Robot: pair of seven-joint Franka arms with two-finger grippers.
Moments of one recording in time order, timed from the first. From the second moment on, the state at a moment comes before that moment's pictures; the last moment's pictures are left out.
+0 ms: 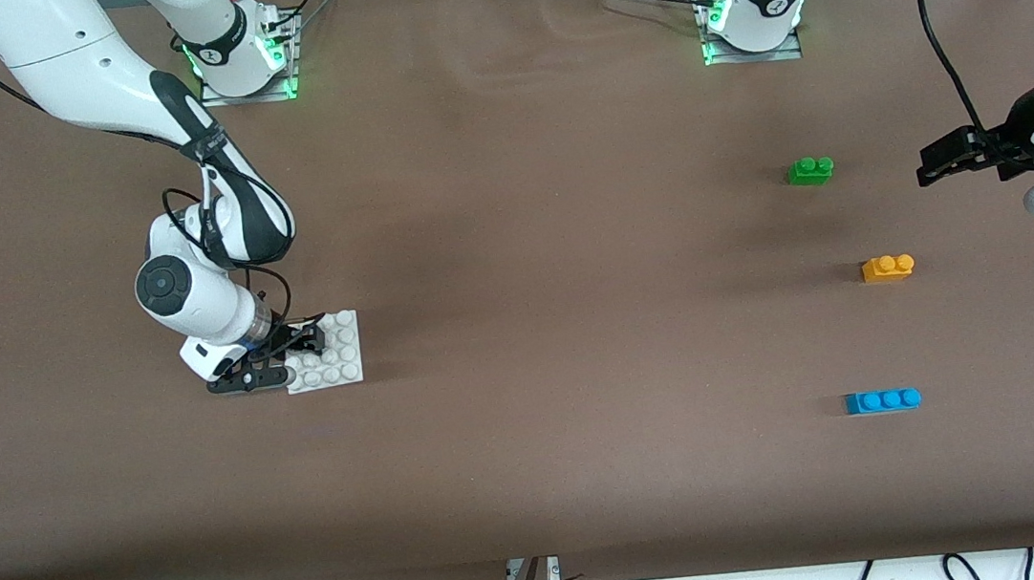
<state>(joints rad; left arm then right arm) 0.01 0.17 -0.01 -1.45 -0.03 1.49 -0.01 0.14 0.57 0.09 -1.95 0.04 2.57 0.14</state>
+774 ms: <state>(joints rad) 0.01 0.17 -0.01 -1.45 -0.03 1.49 -0.01 0.32 0.62 0.13 -1.90 0.04 2.66 0.38</state>
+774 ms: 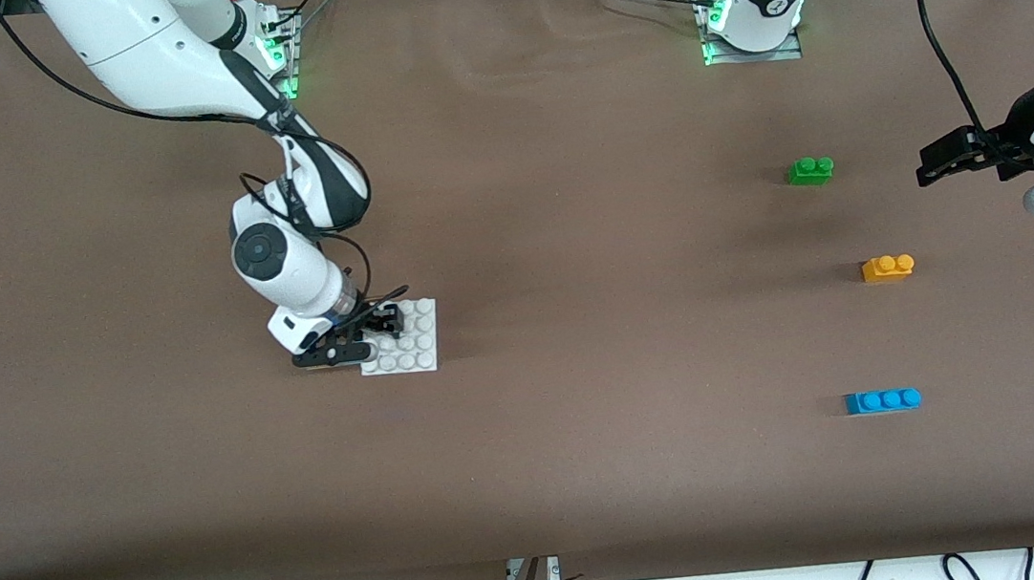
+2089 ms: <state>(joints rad) 0.00 0.17 -0.01 -1.45 -0.03 1.49 -0.01 0.56 0.72 0.13 -1.80 0.04 2.78 0.60</state>
